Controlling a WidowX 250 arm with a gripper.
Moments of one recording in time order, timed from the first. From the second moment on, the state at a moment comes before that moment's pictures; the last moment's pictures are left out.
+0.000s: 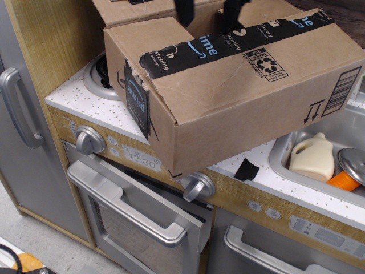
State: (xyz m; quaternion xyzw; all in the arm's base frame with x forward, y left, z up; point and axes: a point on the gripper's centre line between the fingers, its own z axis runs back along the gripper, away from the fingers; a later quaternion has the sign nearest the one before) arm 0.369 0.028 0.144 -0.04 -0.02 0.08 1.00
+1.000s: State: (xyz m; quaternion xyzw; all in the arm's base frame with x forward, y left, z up) arm 0.346 -0.038 0.165 -0.19 -0.01 0.18 0.96
